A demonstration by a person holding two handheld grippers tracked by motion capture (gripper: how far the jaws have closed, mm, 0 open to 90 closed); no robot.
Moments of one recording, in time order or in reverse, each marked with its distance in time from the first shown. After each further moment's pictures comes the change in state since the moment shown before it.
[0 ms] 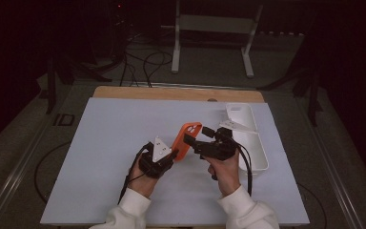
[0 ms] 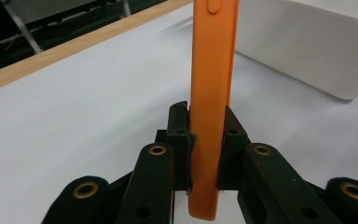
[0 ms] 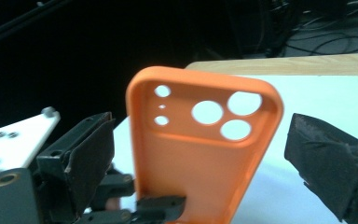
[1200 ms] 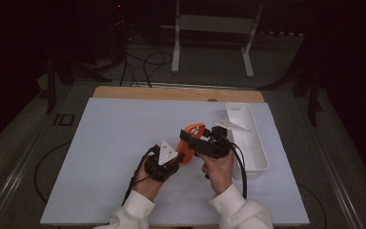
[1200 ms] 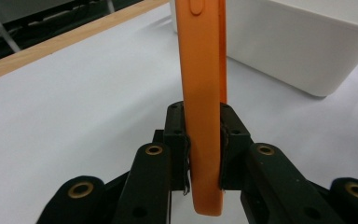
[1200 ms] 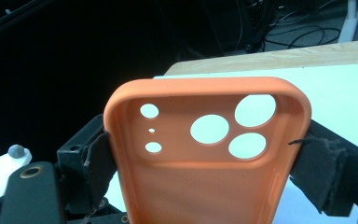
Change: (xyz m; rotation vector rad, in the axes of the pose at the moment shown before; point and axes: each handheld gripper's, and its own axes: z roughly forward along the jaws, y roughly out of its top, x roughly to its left) left arm -0.013 0.001 0.005 0.010 -0.057 0.016; right arm 0.007 -0.003 0.014 -0.004 -0.084 0.058
